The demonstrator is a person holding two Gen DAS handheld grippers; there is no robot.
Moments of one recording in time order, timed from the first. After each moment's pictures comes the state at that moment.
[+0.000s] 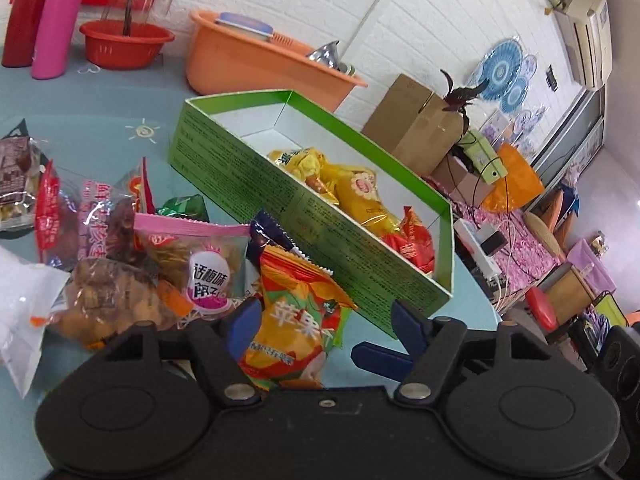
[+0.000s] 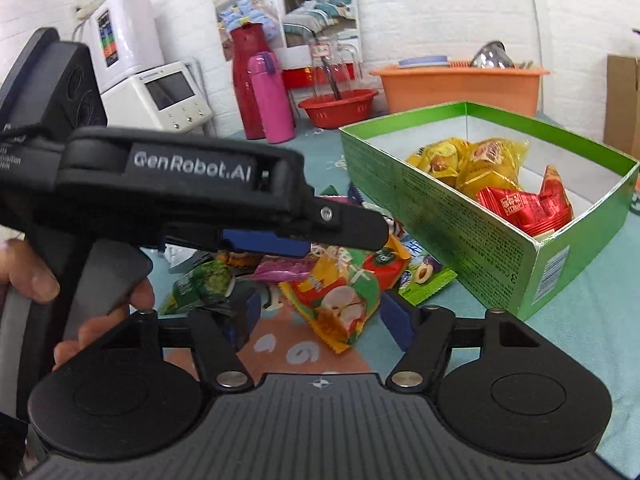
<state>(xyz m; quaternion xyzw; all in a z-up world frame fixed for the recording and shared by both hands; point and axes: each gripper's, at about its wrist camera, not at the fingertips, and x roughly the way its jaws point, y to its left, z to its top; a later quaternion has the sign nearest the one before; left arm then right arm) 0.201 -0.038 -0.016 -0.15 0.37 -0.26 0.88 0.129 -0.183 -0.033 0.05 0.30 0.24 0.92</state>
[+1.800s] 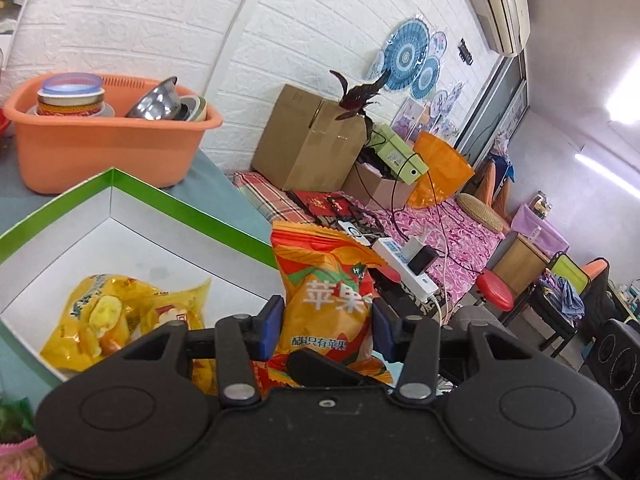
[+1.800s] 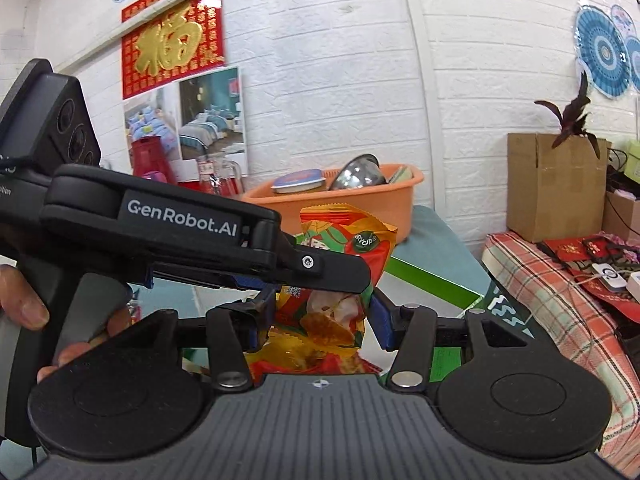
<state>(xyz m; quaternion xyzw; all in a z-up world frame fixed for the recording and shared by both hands) 0.279 -0.167 0.036 -0.10 0.31 -0.38 0.86 0.169 -0.300 0.012 0.07 0.18 0.12 0.97</state>
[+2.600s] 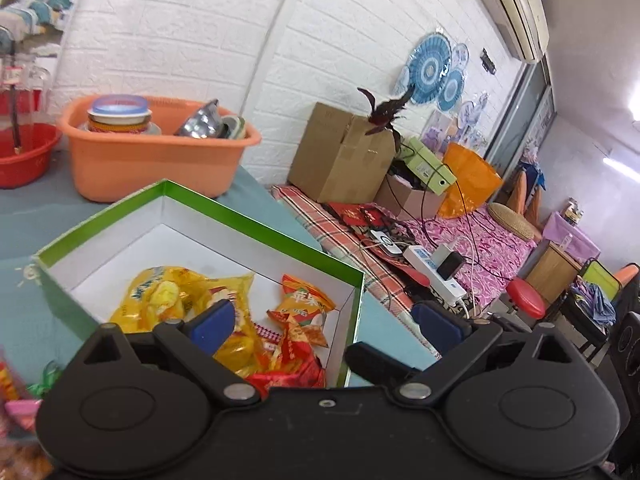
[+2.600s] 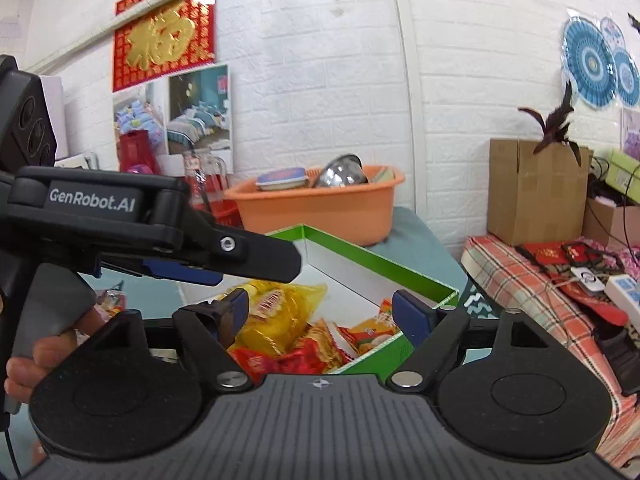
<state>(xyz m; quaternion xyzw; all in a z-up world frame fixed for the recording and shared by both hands) 0.227 -0.127 0.055 -0.09 0.29 -0.32 0.90 0.145 -0.294 0.021 0.04 0.17 0.10 0.98</state>
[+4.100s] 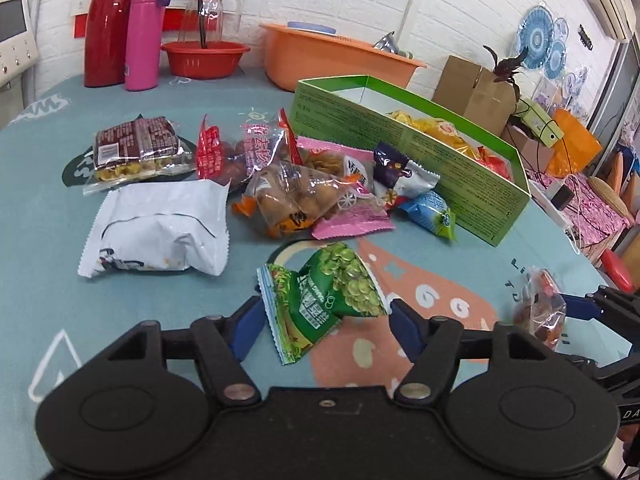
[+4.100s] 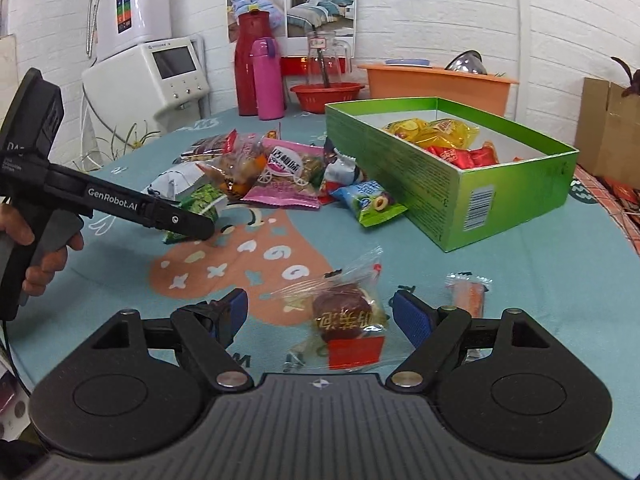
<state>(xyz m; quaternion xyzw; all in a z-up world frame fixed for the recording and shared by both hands) 0.116 0.027 -0.042 -0.06 0.36 -0.17 0.92 0.048 -0.212 -0.044 -0.01 0.29 0.22 0.93</state>
